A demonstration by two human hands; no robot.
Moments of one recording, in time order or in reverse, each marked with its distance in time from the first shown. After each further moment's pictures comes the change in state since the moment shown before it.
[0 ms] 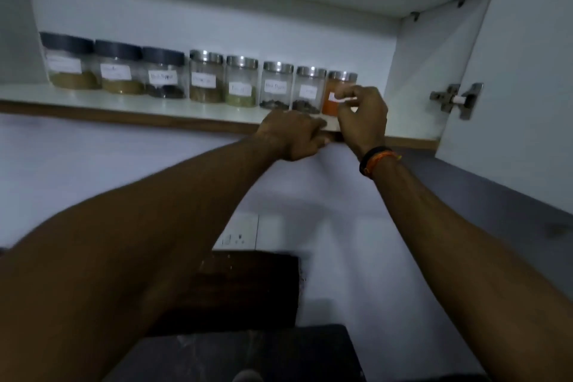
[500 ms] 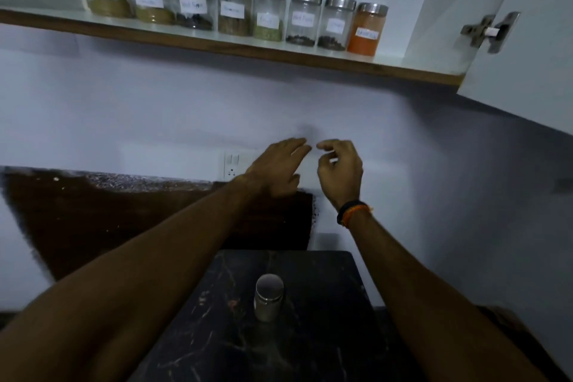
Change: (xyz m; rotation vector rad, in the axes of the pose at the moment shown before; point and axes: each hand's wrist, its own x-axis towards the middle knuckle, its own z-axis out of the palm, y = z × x) left_hand -0.180 0.031 0.114 -0.319 -0.054 -0.012; right_hand -0.228 0.020 0.006 0.038 -0.185 0.100
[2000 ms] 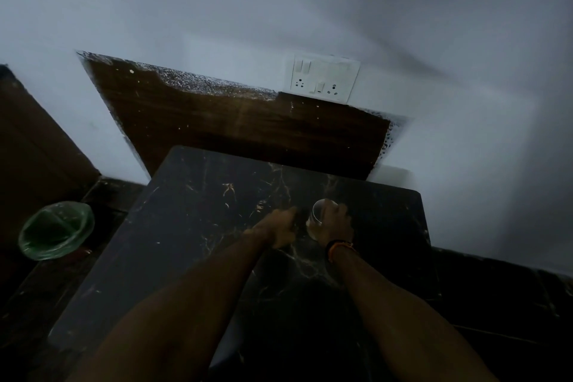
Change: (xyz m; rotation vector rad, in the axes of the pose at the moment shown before) left_hand -0.215 -0.024 0.199 -0.613 -0.624 -0.684; right_hand -0.260 0.116 0.123 -0.529 -0.998 0.553
